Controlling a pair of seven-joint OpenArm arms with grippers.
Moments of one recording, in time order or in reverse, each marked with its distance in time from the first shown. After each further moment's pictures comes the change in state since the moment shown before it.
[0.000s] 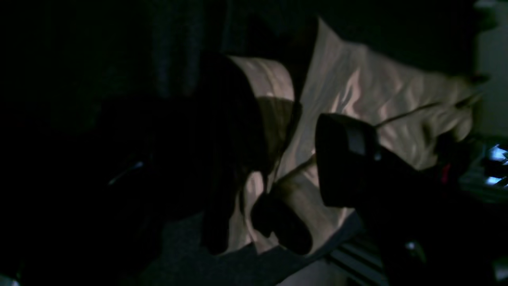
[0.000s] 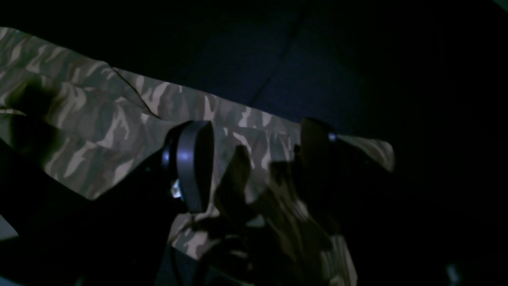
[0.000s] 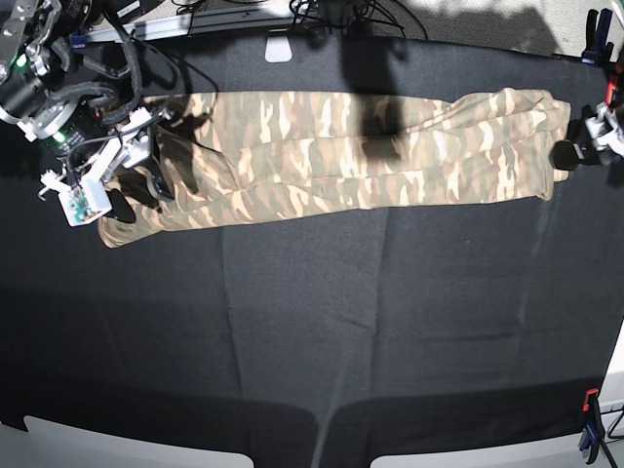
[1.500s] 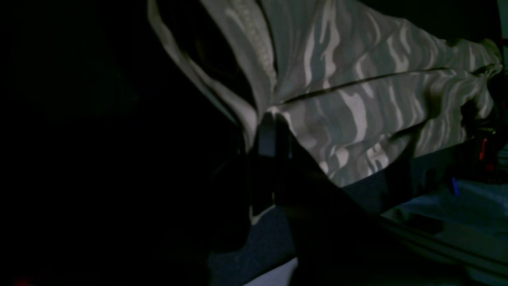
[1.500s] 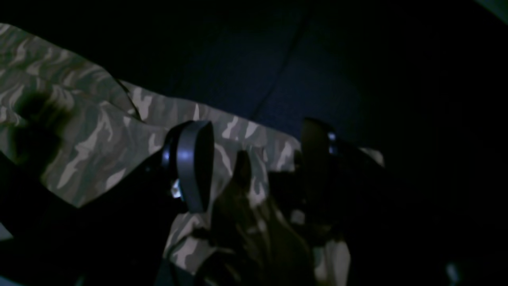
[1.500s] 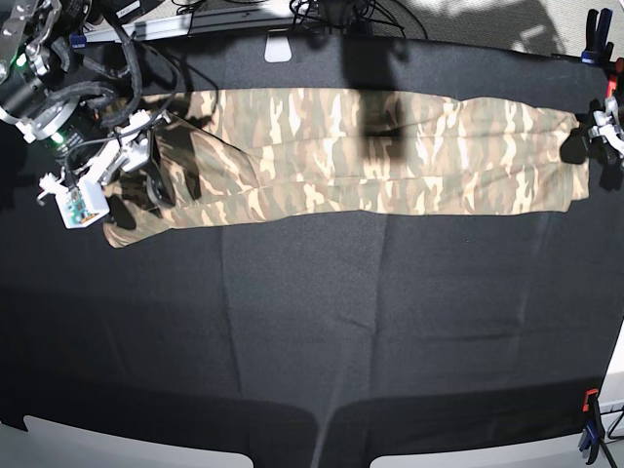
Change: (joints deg) left arm 5.1 -1.4 0.3 11.5 -2.5 0.6 -6.7; right arm 0.5 -0.1 0.0 1.5 -0.2 0.0 2.3
